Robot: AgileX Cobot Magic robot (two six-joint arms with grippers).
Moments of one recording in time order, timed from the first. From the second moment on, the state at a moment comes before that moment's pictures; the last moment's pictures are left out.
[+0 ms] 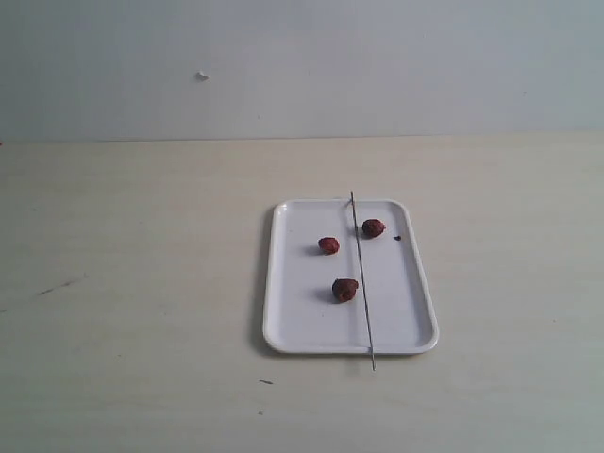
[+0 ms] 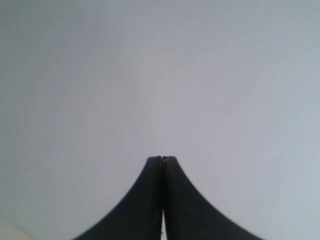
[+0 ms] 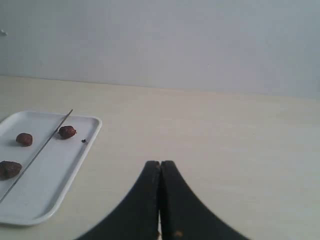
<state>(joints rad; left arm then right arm) 0.01 0.13 -0.12 -0.20 -0.33 -0.56 -0.04 0.01 -0.06 -0.13 0.35 0.09</state>
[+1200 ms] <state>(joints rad) -0.78 1.99 -1.53 -0.12 0.87 -0.18 -0.04 0.01 -0.06 -0.13 0.35 0.09</state>
